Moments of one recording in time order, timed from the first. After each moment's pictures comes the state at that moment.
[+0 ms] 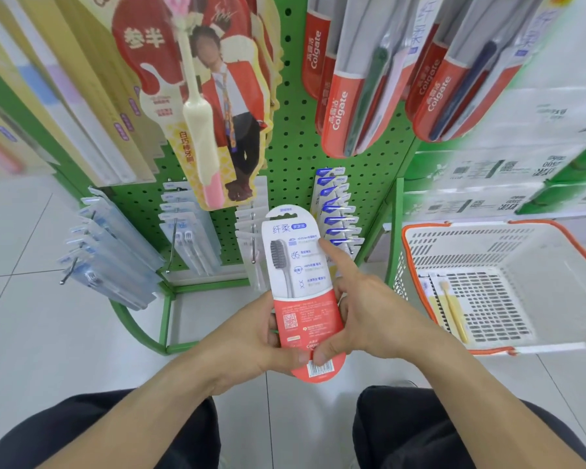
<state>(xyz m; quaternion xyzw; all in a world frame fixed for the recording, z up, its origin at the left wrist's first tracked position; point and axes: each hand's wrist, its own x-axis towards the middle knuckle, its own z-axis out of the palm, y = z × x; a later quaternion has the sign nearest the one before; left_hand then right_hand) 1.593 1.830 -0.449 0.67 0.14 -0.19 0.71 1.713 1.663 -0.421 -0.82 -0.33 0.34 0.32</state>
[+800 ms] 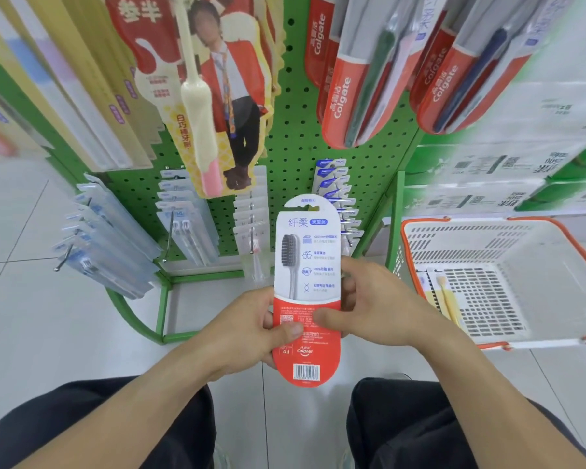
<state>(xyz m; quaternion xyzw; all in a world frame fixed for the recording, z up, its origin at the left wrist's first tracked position) 1.595 1.830 -0.453 0.71 0.17 -0.18 0.66 1.722 1.656 -0.428 -0.81 -0.32 0.33 0.35</state>
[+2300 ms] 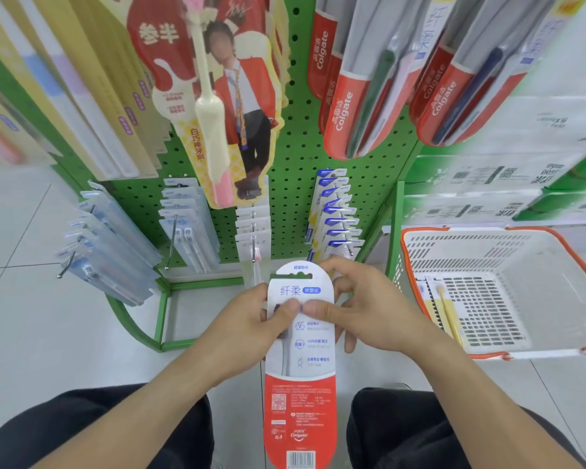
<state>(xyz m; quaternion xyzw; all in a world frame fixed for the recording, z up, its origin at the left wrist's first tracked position) 1.599 1.830 -0.448 0.76 0.21 -0.09 0.61 1.718 1.663 -0.427 -0.78 -0.28 0.34 0.44</state>
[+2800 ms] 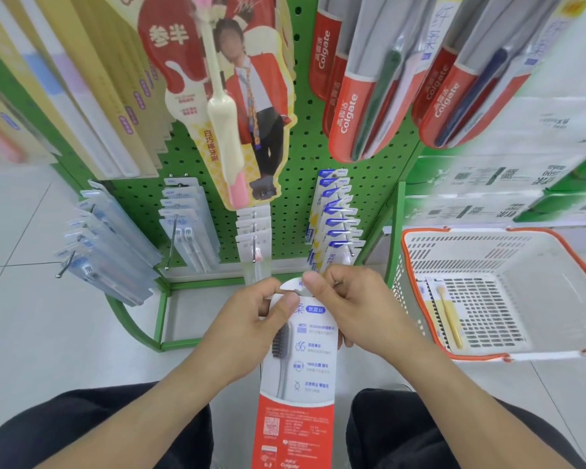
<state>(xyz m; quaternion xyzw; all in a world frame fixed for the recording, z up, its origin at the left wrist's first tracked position) 1.596 1.825 -0.440 0.78 0.18 -0.02 0.60 1.704 1.676 -0.428 -0.84 -0.25 0.26 0.41</state>
